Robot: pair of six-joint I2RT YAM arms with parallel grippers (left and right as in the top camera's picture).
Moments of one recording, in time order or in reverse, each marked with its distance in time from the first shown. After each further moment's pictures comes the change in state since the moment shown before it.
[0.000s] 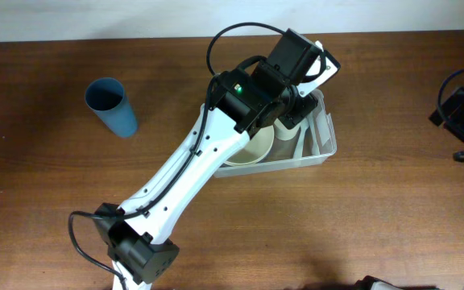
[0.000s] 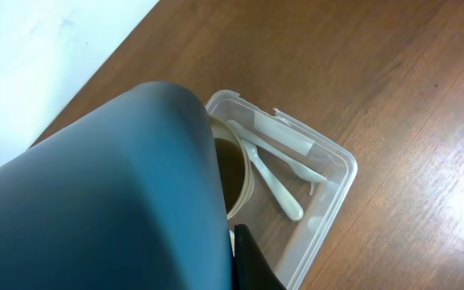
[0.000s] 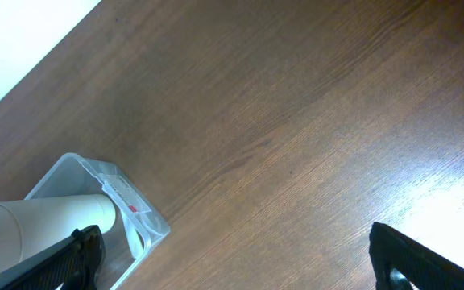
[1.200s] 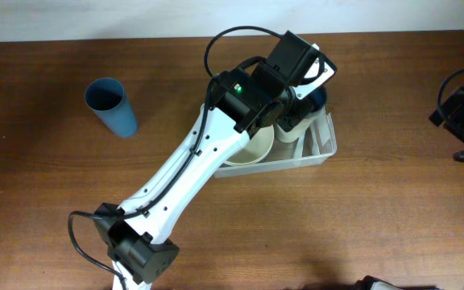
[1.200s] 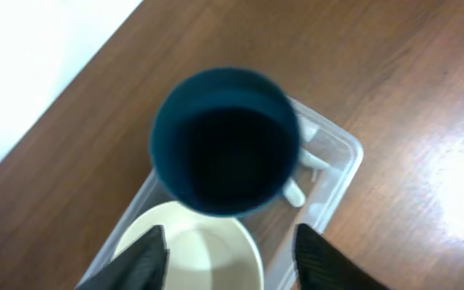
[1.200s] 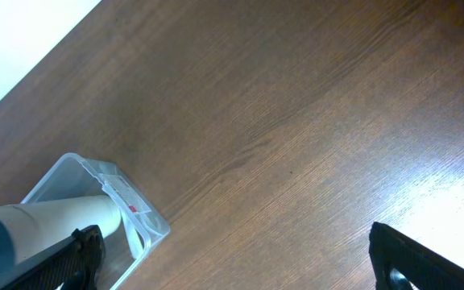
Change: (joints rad) left arm 0.000 0.000 0.000 -0.039 -0.024 -0.017; right arm 0.000 0.000 0.000 0.000 0.000 0.000
